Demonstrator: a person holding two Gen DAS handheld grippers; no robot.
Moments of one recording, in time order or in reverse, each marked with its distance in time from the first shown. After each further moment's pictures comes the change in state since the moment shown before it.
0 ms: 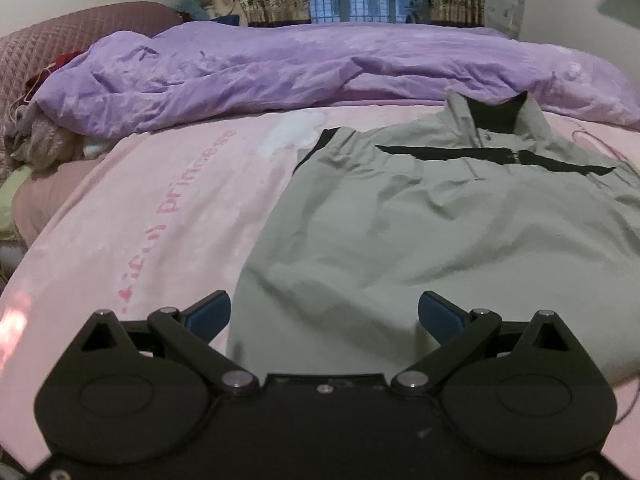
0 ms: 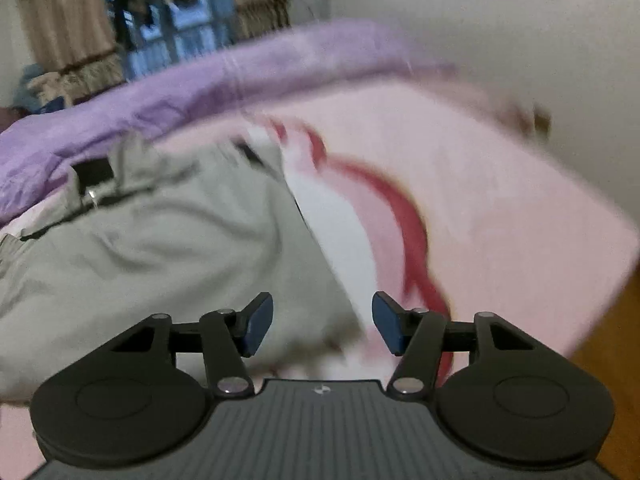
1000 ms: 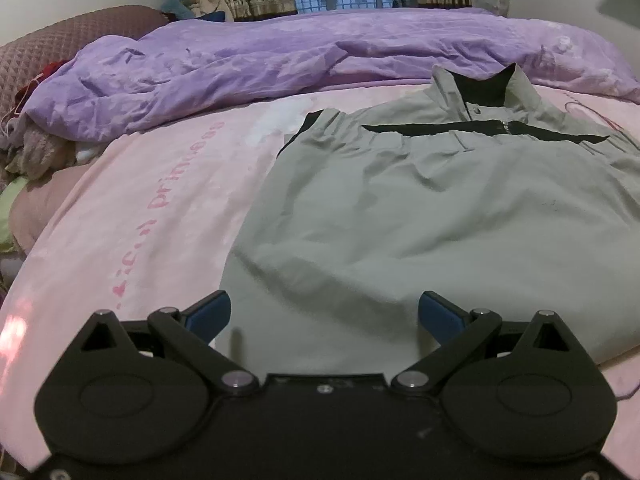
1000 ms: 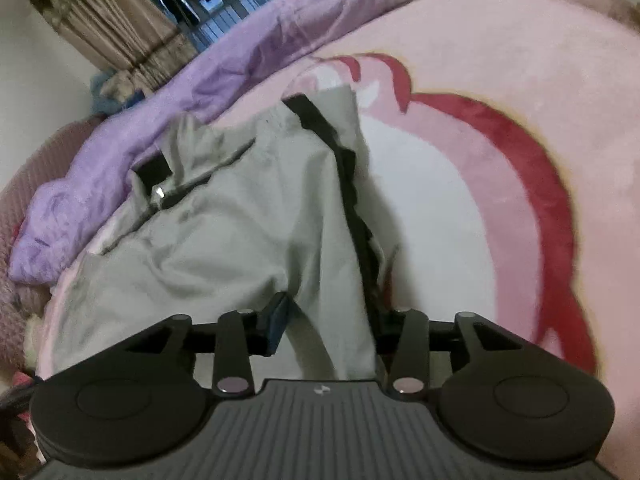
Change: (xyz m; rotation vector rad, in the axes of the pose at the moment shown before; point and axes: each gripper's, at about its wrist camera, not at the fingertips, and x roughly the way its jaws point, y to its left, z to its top) left arm 0.007 -0.009 -0.008 0.066 0.033 0.009; right arm 0.110 -0.019 0.054 0.119 0.197 0.451
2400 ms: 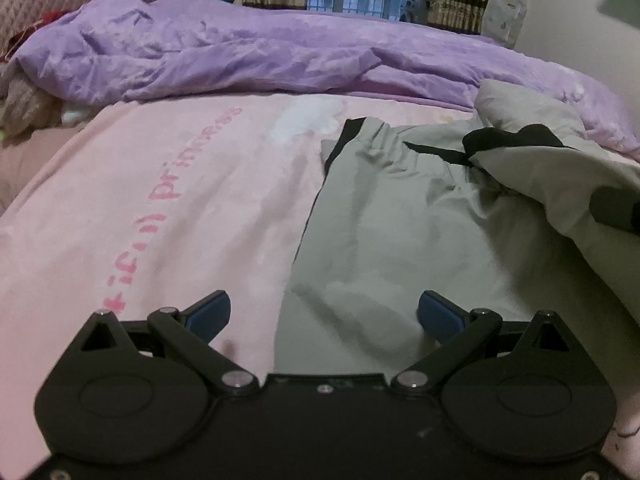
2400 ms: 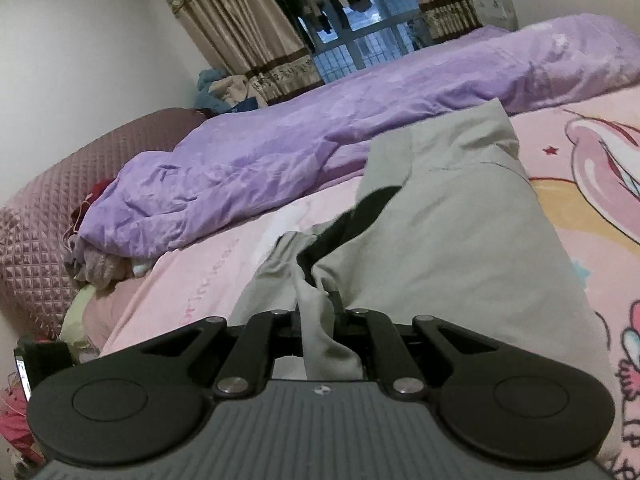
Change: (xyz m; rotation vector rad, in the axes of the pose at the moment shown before) left arm 0.039 0.070 0.013 -0.156 -0.003 -0.115; right arm 0.052 0.334 -0.116 -0.276 -0.175 0.117
